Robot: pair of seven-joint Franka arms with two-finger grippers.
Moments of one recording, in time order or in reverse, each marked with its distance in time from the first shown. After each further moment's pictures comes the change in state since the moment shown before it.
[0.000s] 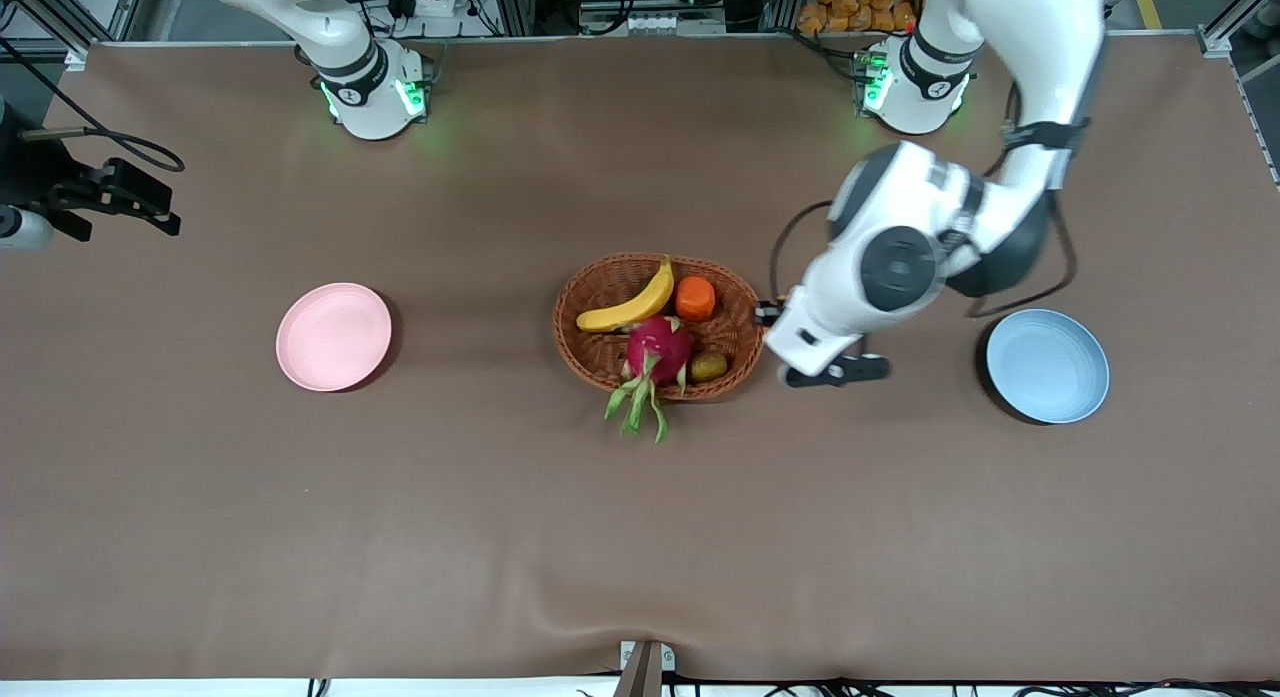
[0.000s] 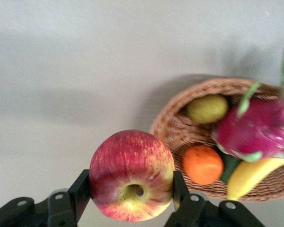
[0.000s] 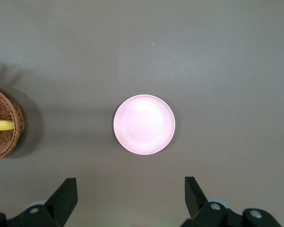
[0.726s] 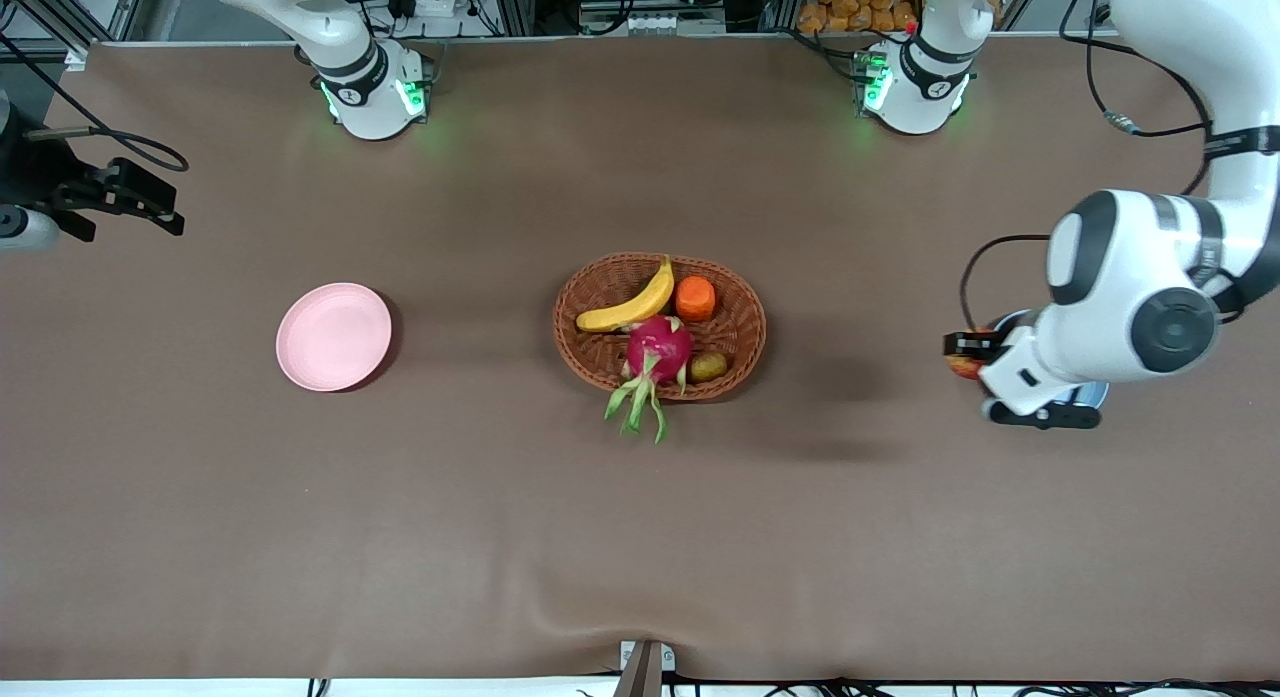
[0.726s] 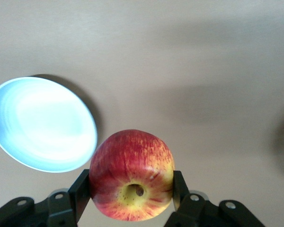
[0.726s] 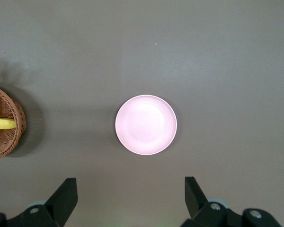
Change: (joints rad) left arm 0.357 -0.047 0.003 -0.144 0.163 0.034 0.485; right arm 0.014 0.000 0.002 0.000 0.001 0.001 0.000
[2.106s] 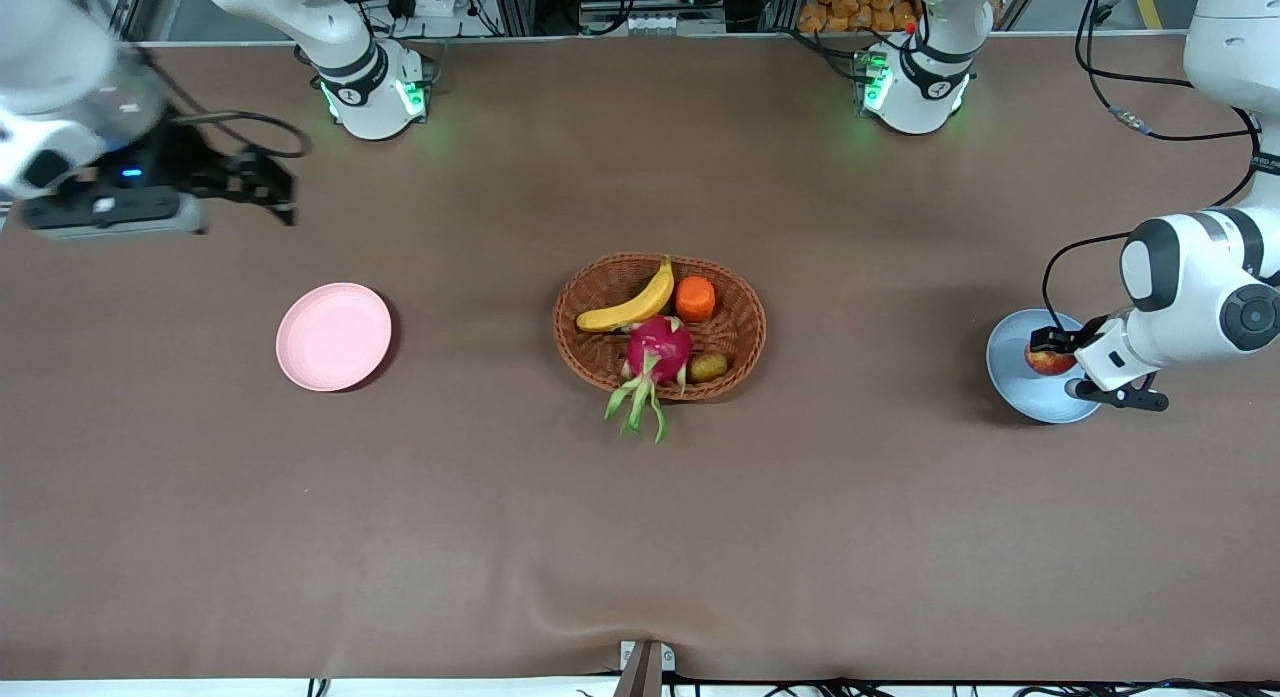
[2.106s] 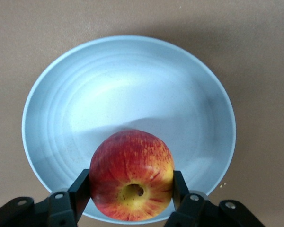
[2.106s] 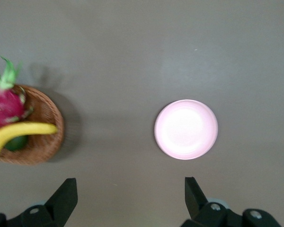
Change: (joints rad) left arm 0.312 0.061 -0.008 -0.308 0.102 0.437 0.302; right arm 0.283 0.015 0.005 0.007 0.001 0.051 0.340
